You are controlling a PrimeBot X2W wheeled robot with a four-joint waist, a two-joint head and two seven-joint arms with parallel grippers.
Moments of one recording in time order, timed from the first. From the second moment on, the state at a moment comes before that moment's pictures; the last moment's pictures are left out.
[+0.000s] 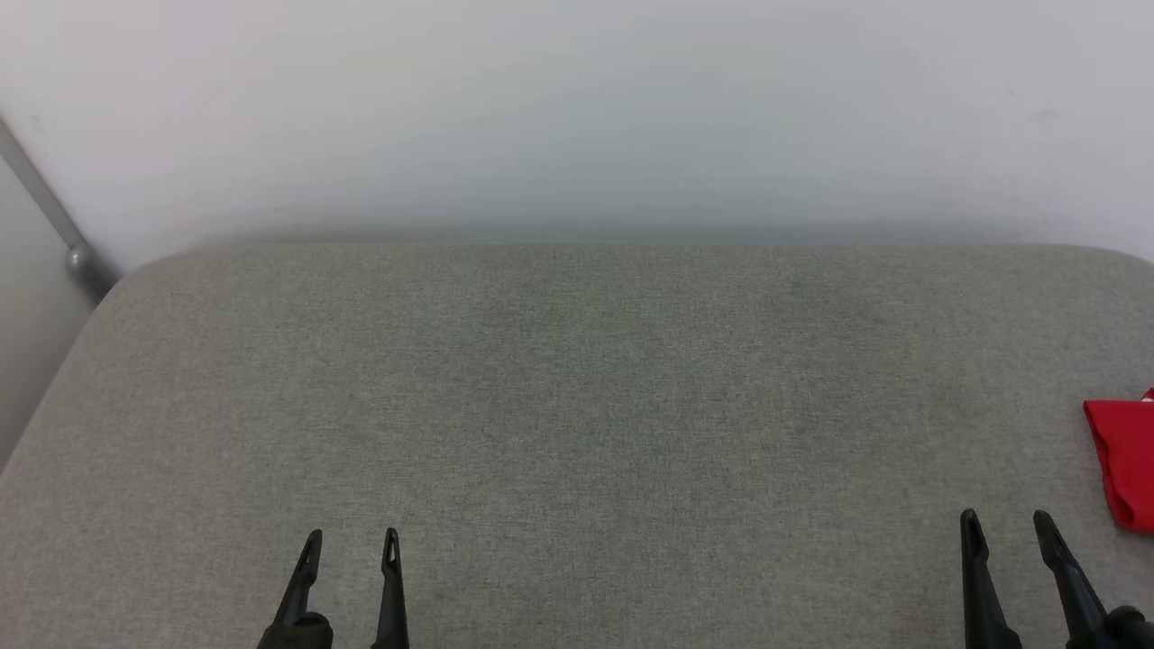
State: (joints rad) left arm 0.20 0.07 -0.09 0.03 -0.04 0.10 -0.26; right arm 0.23 -0.05 -0.10 -0.02 0.17 0.13 -0.26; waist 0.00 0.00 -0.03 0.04
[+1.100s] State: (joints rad) left arm 0.16 0.06 -0.06 0.12 -0.38 0.03 -0.20; right arm 0.20 -0.06 -0.07 0.07 0.48 0.13 -0.20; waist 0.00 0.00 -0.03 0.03
